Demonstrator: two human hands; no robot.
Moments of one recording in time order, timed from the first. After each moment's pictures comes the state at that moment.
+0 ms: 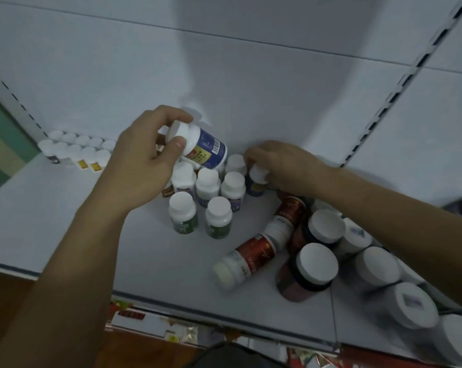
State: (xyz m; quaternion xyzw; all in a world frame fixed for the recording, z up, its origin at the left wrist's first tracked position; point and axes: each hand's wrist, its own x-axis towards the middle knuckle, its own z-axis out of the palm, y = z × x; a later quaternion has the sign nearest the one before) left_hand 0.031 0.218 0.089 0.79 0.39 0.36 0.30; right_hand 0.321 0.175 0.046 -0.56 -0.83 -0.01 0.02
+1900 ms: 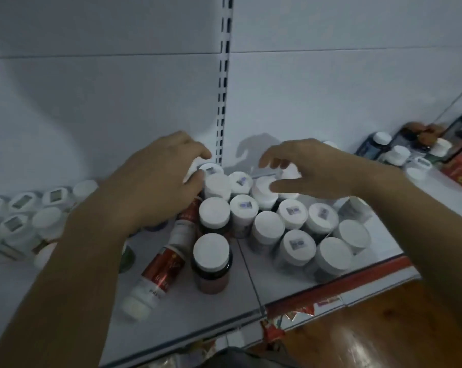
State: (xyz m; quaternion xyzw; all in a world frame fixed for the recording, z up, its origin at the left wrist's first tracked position) left_hand 0.191 0.143 0.132 0.97 0.17 0.06 0.17; right_hand 0.417 -0.041 0.120 -0.78 -0.61 0.10 0.08
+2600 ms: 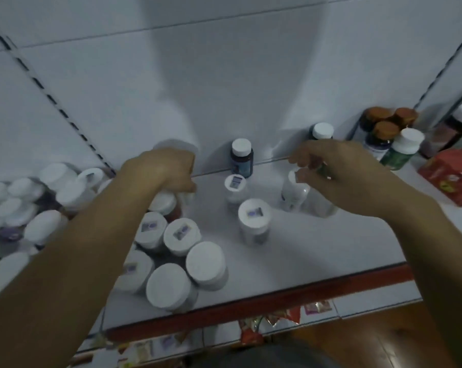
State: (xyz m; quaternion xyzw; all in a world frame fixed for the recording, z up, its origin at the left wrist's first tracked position) left_hand 0.452 0.022 0.081 0.92 0.30 -0.24 0.02; right_hand 0.633 -0.228 0.063 -0.79 -0.57 0.04 0.23
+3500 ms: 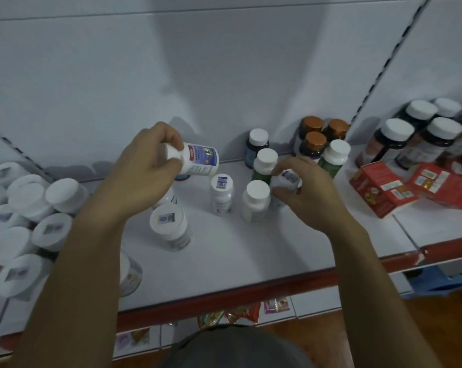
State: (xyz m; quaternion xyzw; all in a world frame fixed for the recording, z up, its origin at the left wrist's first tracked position) left_hand 0.494 -0.095 0.083 0.85 0.34 0.19 0.37; right_hand 0.712 -0.290 0.003 -0.81 -0.46 0.07 0.36
